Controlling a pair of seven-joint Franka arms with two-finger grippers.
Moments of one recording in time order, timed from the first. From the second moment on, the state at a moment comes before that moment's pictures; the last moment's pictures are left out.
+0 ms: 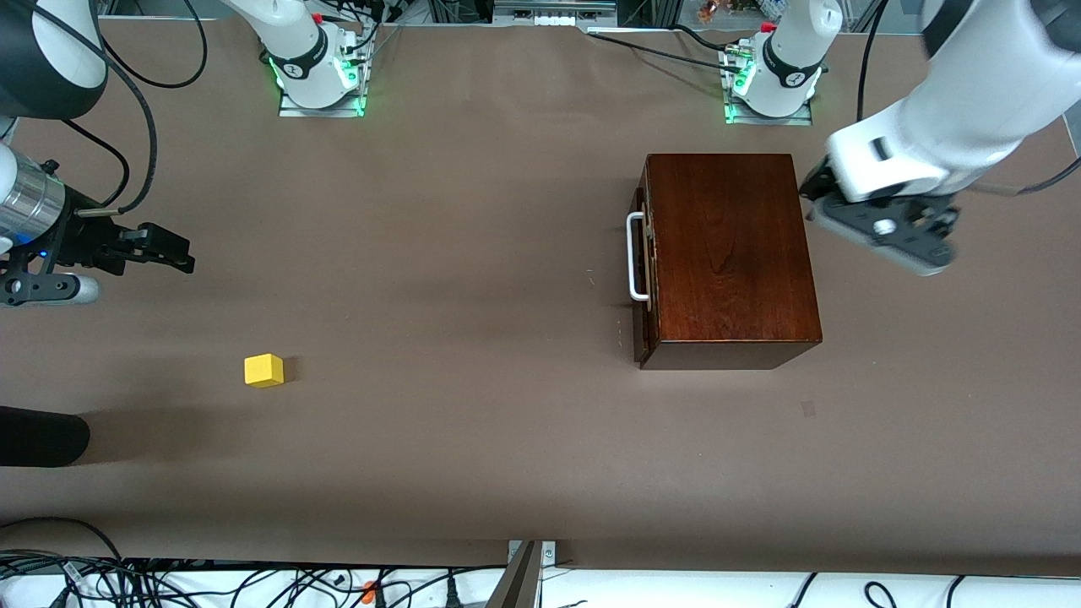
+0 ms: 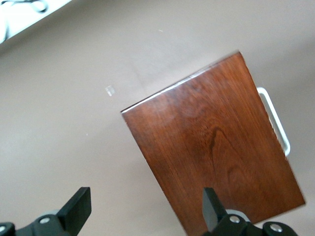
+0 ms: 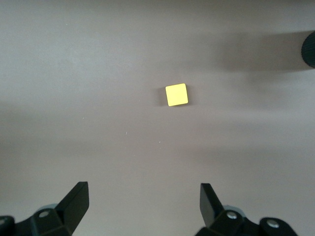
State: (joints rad) left arm -0.08 0.14 -0.19 -1.42 0.10 1.52 0.10; right arm 0.19 0.21 -0.16 -1.45 0.07 1.64 -0.01
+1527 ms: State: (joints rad) left arm -0.08 -0.01 -0.02 -1.70 0.04 1.69 -0.10; right arm 0.20 0.16 -0.14 -1.52 0.01 1.64 0.00
